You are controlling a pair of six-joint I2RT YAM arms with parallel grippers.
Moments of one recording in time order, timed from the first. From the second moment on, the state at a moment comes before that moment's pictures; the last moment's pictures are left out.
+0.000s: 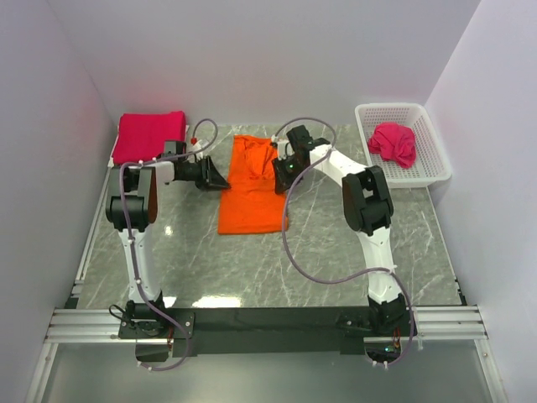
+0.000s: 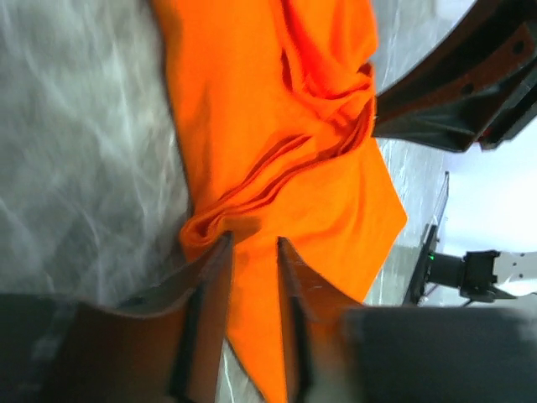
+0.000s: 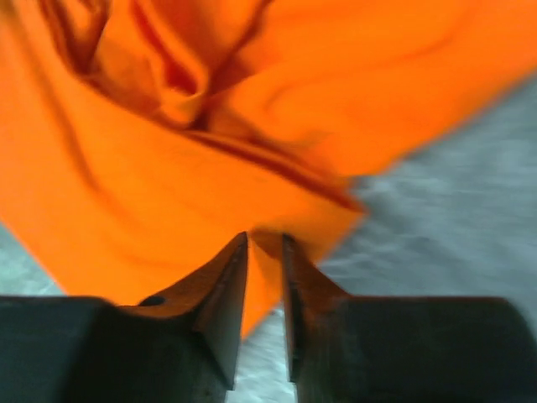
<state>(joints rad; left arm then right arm) -0.03 2.22 1.43 -0.18 0.99 -0.25 0.42 2.31 1.85 -0.69 -0.46 -0.01</state>
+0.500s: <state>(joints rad) 0.00 1.52 1.09 -0.42 0.97 0.63 0.50 1.55 1.16 -0.51 -0.34 -0.39</state>
